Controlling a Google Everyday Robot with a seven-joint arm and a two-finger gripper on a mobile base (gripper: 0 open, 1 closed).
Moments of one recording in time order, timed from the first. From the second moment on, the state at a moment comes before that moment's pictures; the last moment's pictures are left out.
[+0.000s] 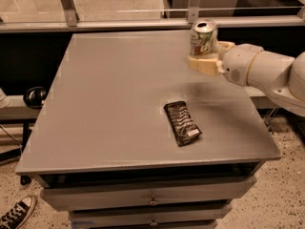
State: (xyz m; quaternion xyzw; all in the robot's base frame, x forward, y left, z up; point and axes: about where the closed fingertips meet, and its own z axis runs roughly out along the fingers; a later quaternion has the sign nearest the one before) arm 0.623 -0.136 0.931 -0.33 0.69 0.17 0.62
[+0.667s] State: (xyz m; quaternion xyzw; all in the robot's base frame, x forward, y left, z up) arm 0.659 -0.221 0.910 -0.28 0.69 0.17 0.64
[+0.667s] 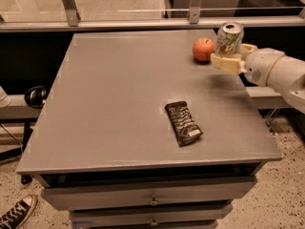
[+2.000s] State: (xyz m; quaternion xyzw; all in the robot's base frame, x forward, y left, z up) arm 0.711 -0.238 0.856 -0.27 0.73 0.22 0.59
